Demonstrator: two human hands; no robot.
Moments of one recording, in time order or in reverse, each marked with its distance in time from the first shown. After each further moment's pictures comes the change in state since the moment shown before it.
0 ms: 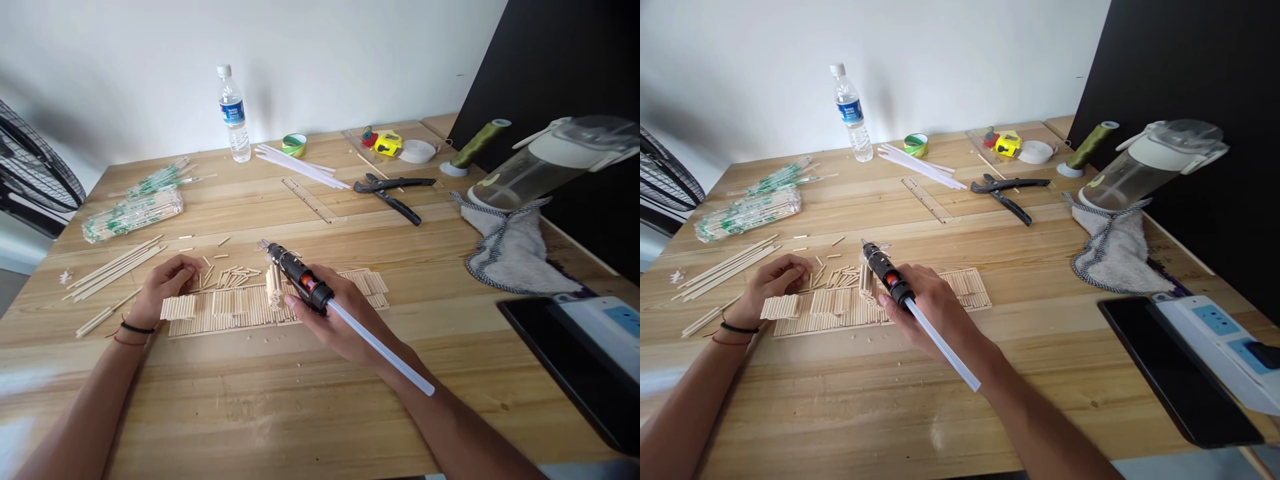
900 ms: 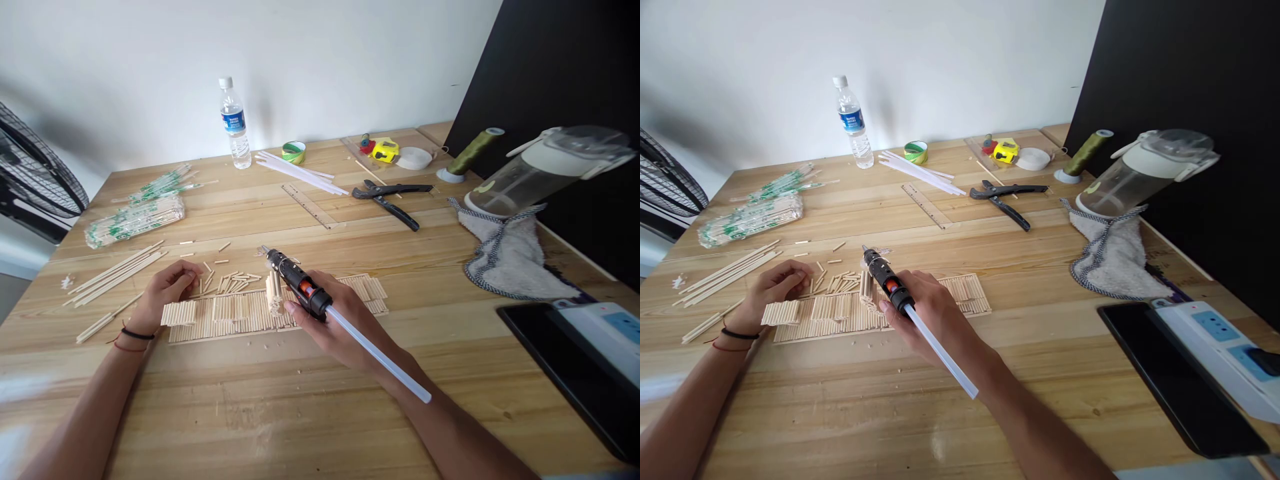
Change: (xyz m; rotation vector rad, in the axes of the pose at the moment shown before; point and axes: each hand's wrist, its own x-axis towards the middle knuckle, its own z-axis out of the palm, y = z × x) left_hand 0.002 -0.003 -0.006 -0.028 -0.035 -0.029; right_hand 0.000 -0.001 0.000 -0.002 0.018 -0.008
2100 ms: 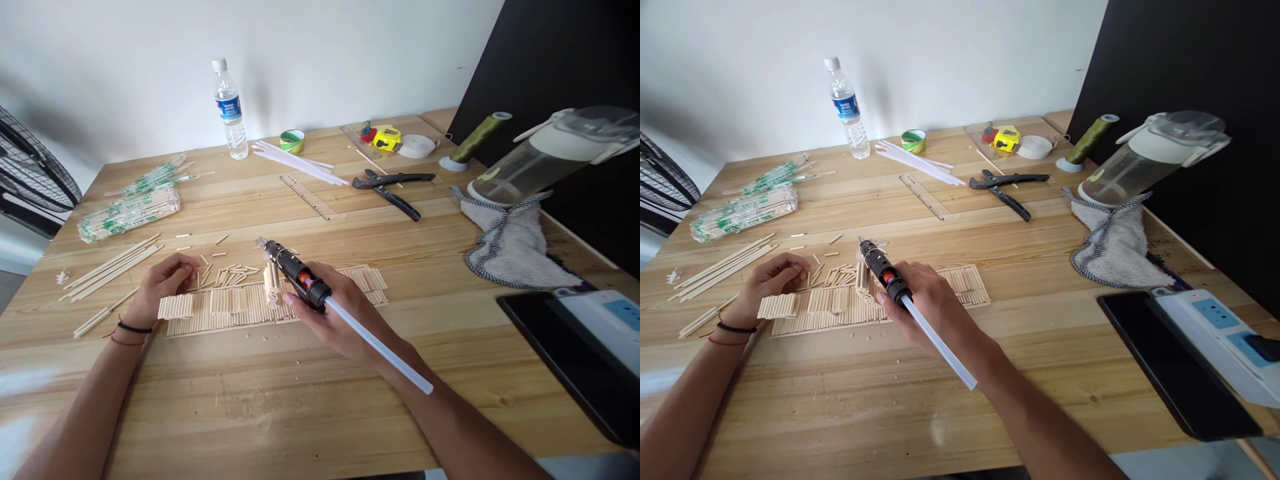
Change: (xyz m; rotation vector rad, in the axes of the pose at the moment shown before) left_hand -0.003 0.006 0.007 -0.006 0.017 0.014; right_hand 0.000 0.001 0.000 0.006 0.011 -0.029
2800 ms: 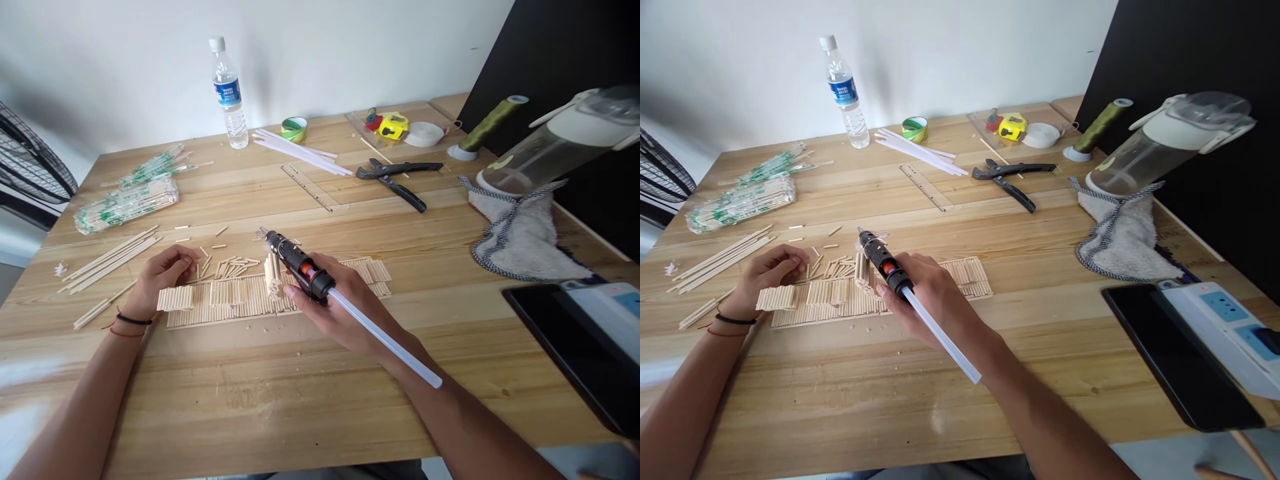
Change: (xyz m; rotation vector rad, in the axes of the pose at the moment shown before) left_hand 0.002 -0.002 0.000 0.018 0.014 0.011; right_hand 0.000 0.001 0.000 0.004 -0.001 -0.026
